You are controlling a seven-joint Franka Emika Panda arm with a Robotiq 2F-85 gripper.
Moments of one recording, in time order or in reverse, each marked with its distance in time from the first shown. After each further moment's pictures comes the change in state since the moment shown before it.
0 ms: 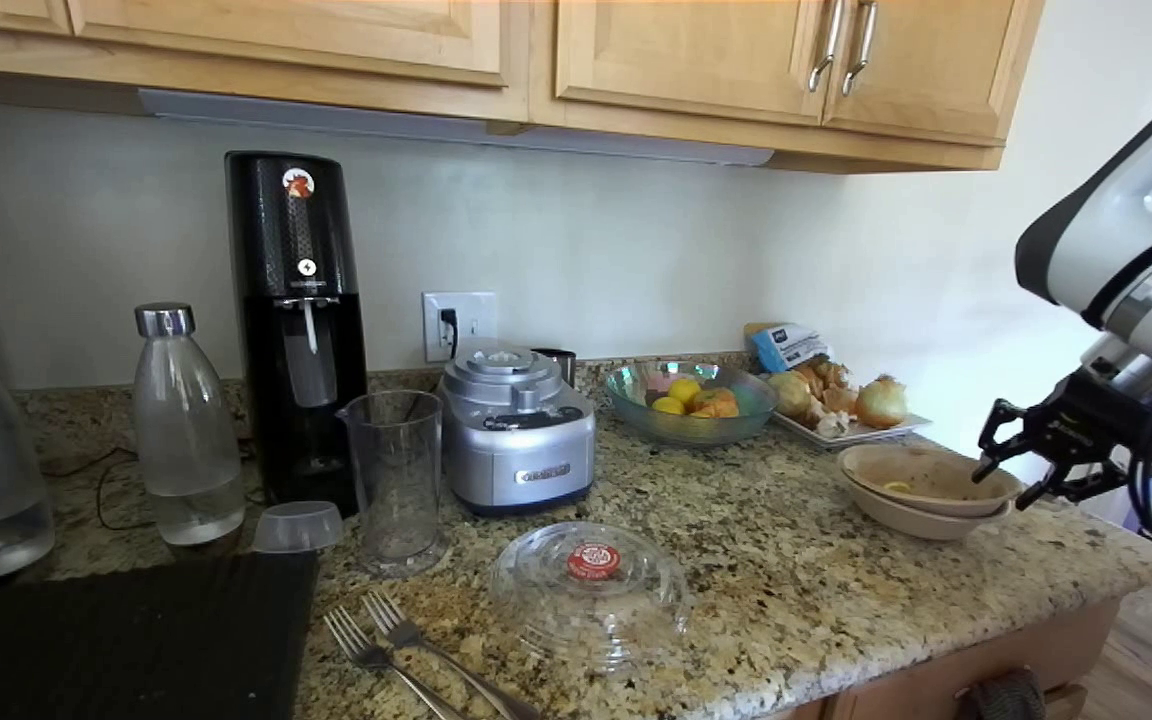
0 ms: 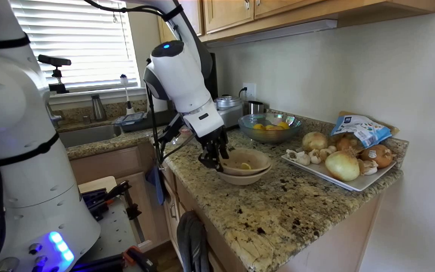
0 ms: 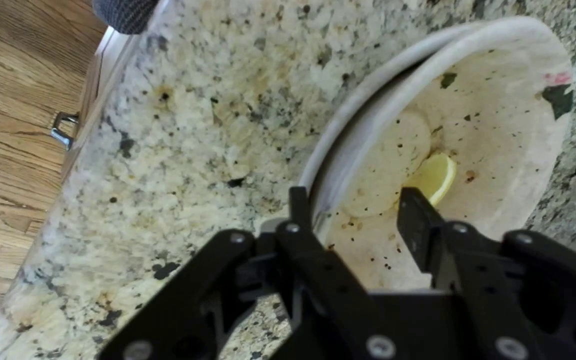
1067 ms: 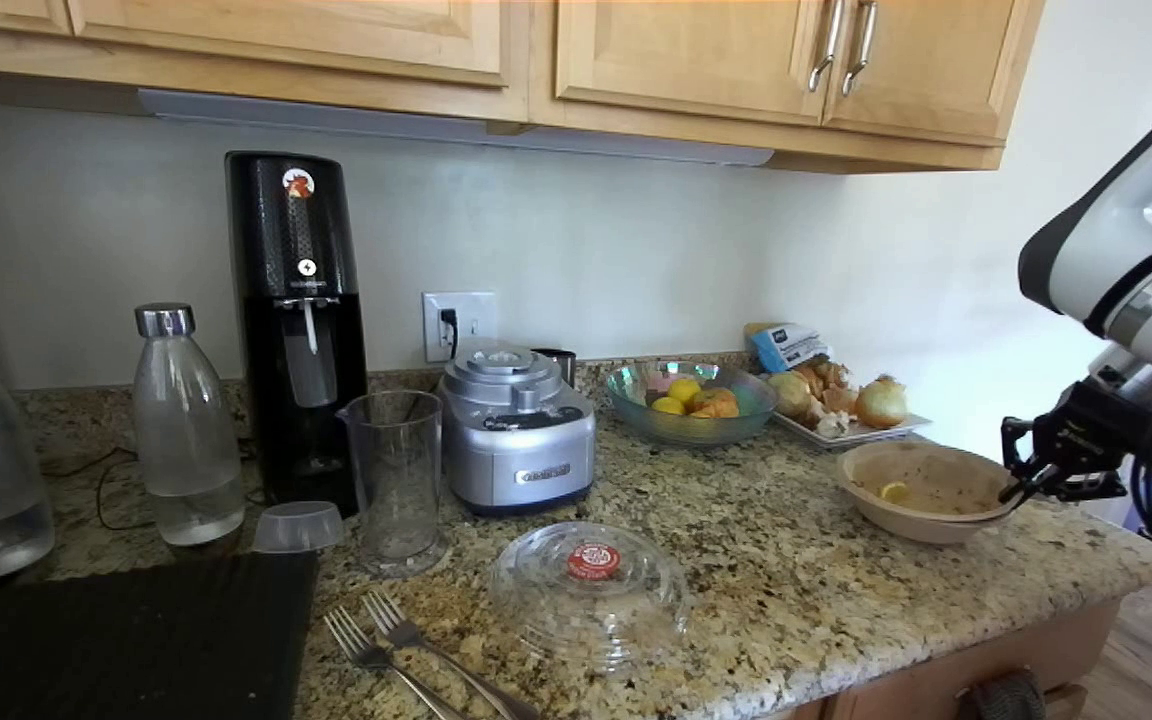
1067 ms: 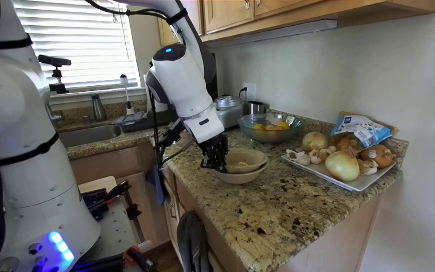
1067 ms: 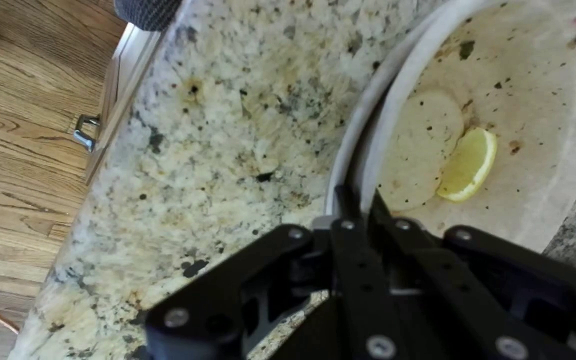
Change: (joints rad) arm -0.009 0.026 -0.025 0.001 0.000 0.000 -0.001
